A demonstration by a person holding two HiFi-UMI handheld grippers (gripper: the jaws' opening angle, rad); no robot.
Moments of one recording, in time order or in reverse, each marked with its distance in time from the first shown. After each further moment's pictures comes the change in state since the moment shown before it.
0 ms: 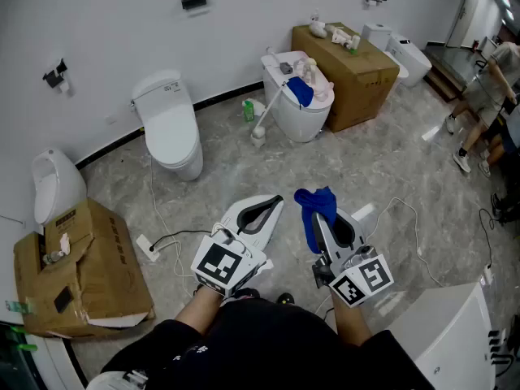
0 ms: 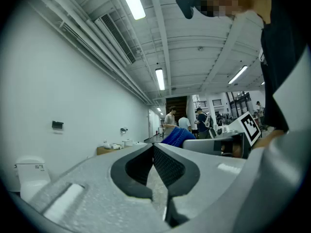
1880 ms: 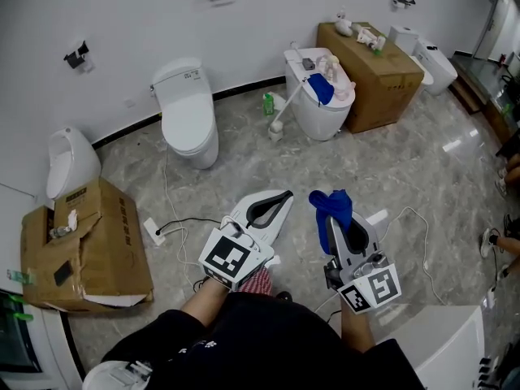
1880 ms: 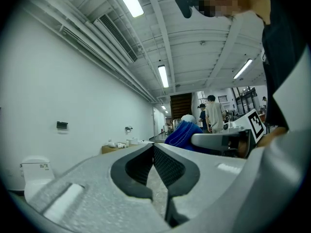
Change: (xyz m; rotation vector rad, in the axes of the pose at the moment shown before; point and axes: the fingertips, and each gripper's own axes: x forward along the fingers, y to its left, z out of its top) left arm 0.035 -0.011 -0.015 0.038 0.021 0.069; right arm -0.021 -0.034 0.009 -0.075 -0.025 0.071
